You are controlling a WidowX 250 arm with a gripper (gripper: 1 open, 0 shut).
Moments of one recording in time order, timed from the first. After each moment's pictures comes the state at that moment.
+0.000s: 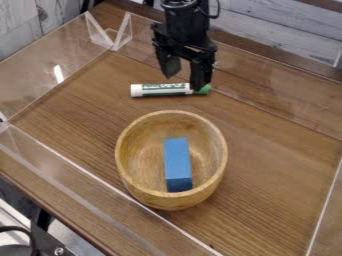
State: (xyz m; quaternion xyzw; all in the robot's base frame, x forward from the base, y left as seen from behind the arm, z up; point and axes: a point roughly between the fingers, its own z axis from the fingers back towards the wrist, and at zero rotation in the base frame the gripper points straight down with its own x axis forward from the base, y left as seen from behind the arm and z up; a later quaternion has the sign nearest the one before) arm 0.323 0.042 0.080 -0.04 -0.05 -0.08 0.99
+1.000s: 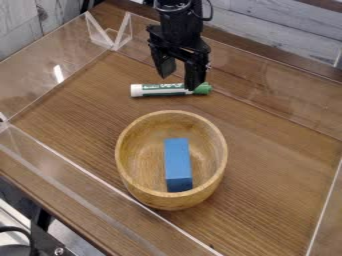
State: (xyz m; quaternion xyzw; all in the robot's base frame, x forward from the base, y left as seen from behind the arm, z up) arm 0.328 0.054 0.074 -0.04 -0.06 -0.07 1.00
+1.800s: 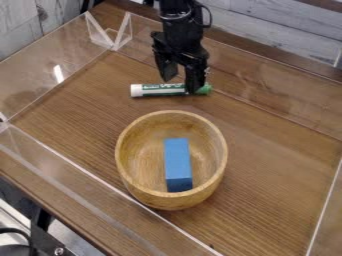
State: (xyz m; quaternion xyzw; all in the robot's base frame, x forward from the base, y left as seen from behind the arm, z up) arm 0.345 0.063 0.052 -0.04 -0.05 -0.10 0.99
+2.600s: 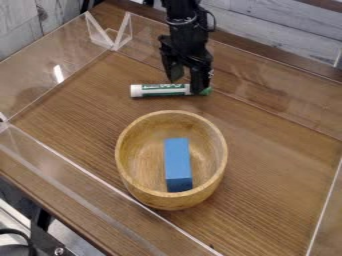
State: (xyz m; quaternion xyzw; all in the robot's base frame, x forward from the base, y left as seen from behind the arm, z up) arm 0.366 0.066 0.037 -0.05 -0.05 -0.11 0.99
